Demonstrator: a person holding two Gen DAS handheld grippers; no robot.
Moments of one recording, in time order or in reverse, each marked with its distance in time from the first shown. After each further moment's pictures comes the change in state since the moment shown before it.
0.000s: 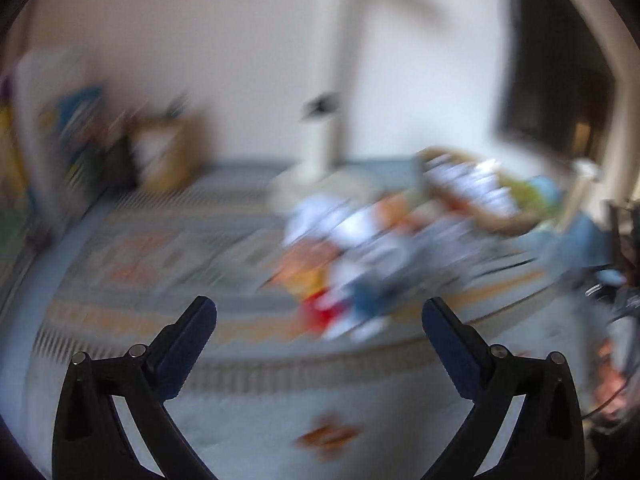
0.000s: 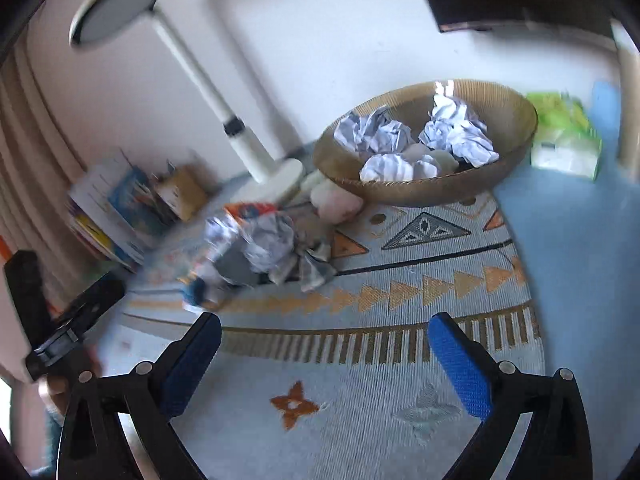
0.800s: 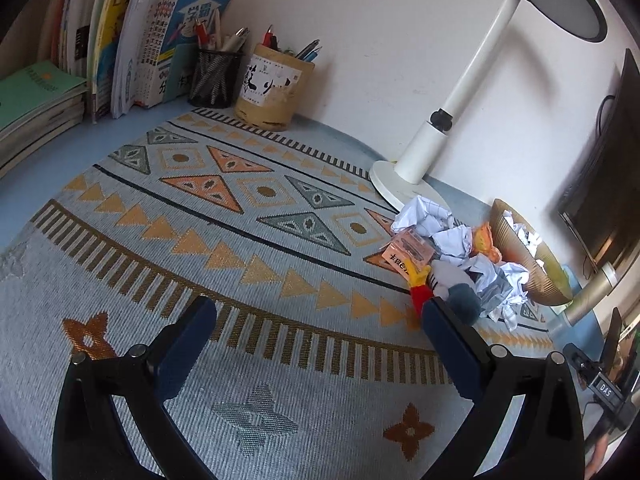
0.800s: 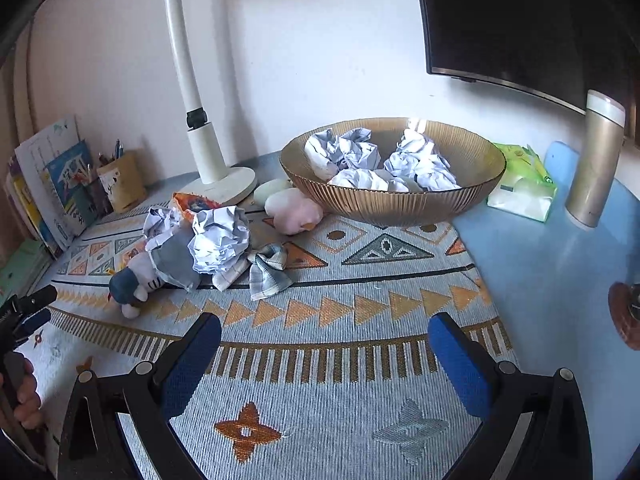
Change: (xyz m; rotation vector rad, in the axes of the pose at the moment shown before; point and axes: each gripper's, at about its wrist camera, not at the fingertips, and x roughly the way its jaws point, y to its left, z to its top) left arm 0.009 0.086 -0.029 -0.375 -0.027 -0.040; right arm 0.013 0.017 -0.016 -0.082 -0.094 -0.227
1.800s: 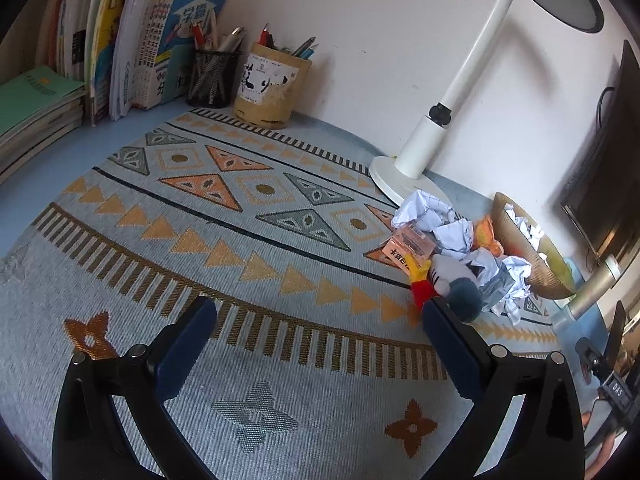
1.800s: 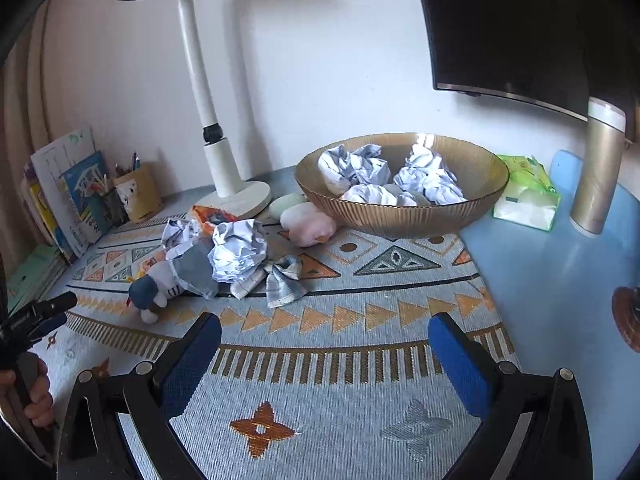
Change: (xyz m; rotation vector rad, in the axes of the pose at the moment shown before) left arm 0.002 -0.003 -0.002 0.018 0.009 0.012; right arm -0.014 0.004 -0.003 -0.016 -0.062 0.043
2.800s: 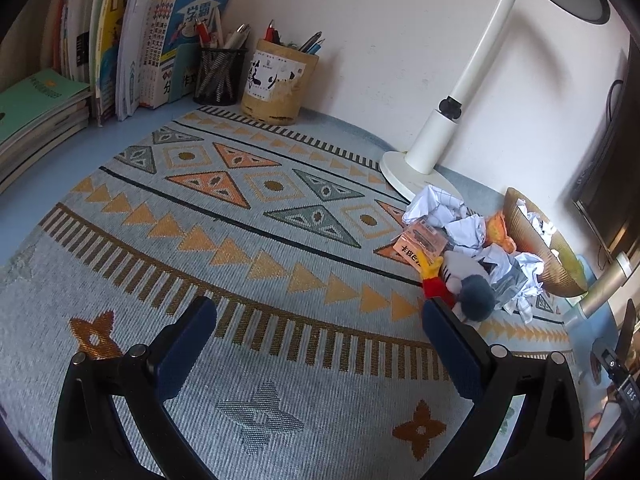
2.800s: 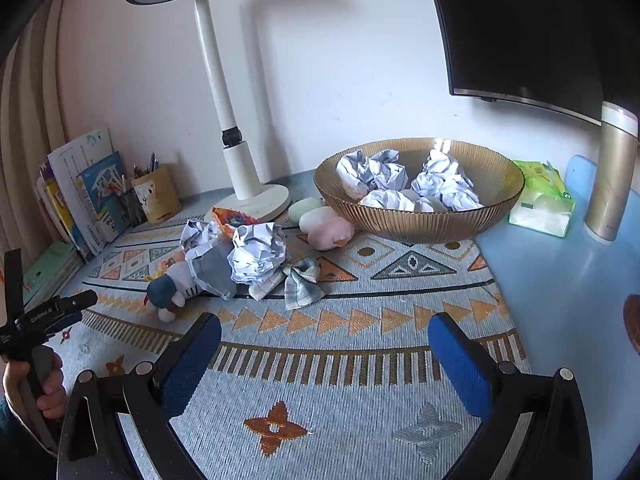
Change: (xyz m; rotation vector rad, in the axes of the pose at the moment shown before) left arm 0.003 -0.005 -0.001 0.010 0.019 0.047; right arm -0.005 0.000 0.000 -0.007 -0.021 0.056
